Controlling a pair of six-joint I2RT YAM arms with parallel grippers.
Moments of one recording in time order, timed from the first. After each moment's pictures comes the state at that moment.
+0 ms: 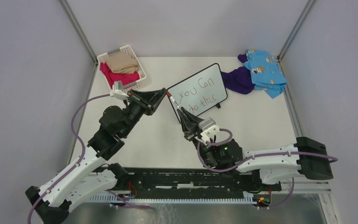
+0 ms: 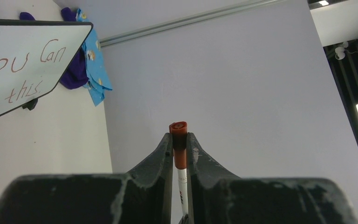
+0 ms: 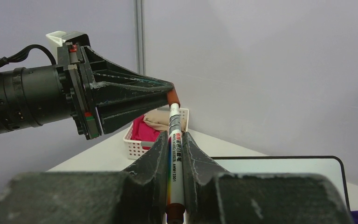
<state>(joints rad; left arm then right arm) -0.72 0.74 0.78 0.07 -0.16 -1.33 1.47 1.27 0.70 1.26 0.79 -0.56</state>
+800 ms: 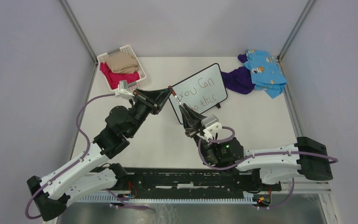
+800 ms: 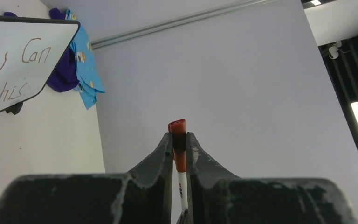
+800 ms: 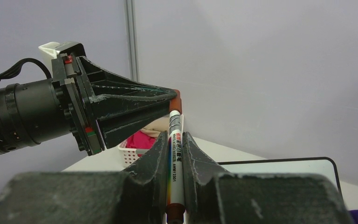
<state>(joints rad) -0.83 0.81 0.80 0.16 -0.27 -1.31 1.44 1.28 0.72 1.29 0.78 -0.57</state>
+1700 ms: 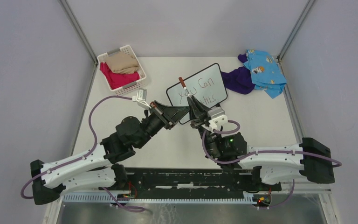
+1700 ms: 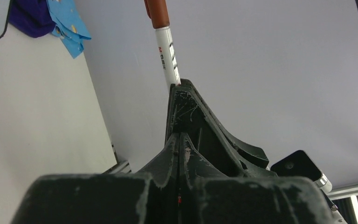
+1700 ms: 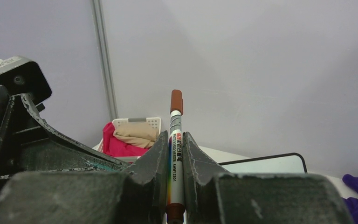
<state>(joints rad) -1.11 0.85 0.80 0.20 -0.36 -1.21 1.36 1.24 0.72 1.29 0.80 -0.57</state>
